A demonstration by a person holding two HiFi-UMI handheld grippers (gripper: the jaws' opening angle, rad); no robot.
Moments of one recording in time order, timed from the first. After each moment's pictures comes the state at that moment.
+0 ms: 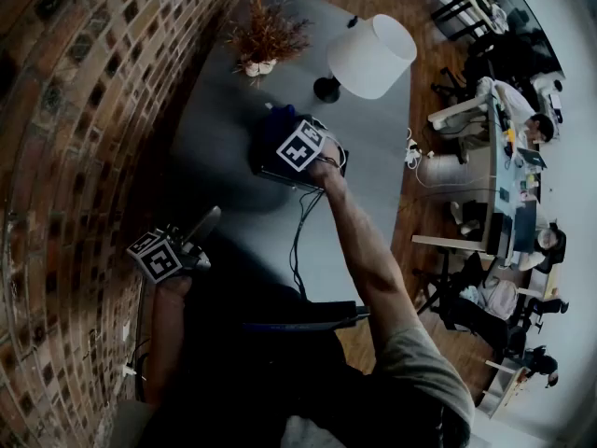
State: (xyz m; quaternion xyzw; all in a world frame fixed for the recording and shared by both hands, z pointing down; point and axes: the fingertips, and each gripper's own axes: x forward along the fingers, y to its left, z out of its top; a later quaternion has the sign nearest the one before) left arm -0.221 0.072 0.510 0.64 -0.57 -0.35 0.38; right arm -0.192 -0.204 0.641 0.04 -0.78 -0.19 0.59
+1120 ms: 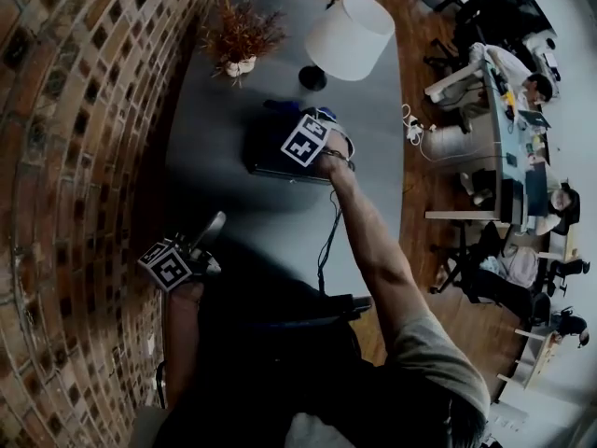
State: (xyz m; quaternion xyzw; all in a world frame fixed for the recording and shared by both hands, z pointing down) left arm -0.211 0.058 0.516 0.65 -0.55 -0.35 0.39; right arm -0.164 -0.234 0.623 0.07 -0.77 -0.22 0.60
